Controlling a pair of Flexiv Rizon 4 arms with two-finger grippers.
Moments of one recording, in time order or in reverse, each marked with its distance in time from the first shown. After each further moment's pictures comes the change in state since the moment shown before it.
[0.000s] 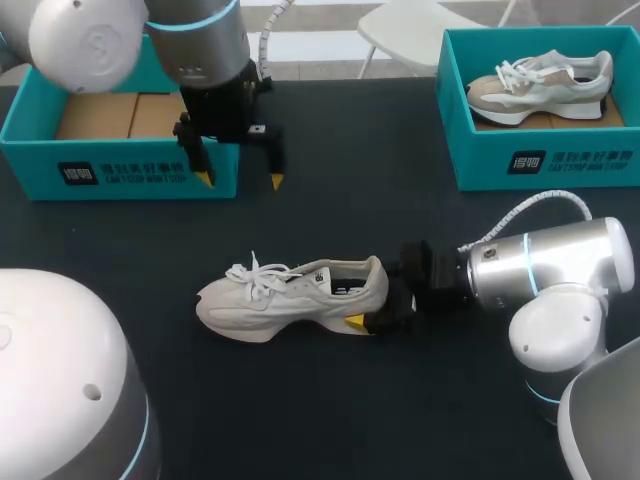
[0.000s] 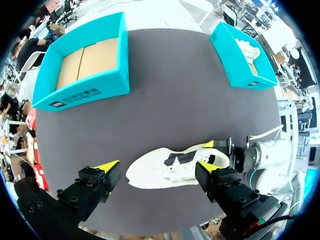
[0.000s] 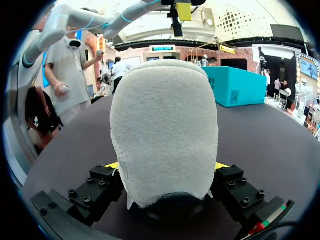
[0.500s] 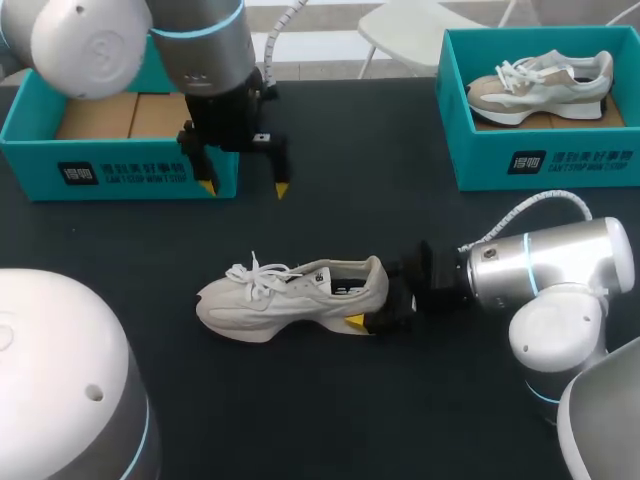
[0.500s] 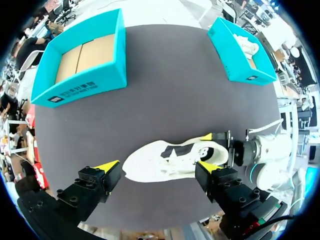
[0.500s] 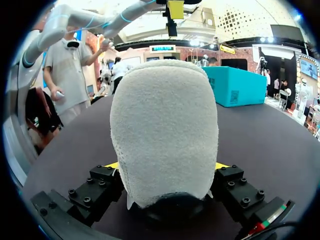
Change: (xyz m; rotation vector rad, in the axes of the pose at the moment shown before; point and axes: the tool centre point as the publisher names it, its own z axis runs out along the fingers) left arm 0.009 0.019 0.002 -0.035 -0.007 0.010; right arm 0.000 0.000 0.000 0.000 0.000 0.000
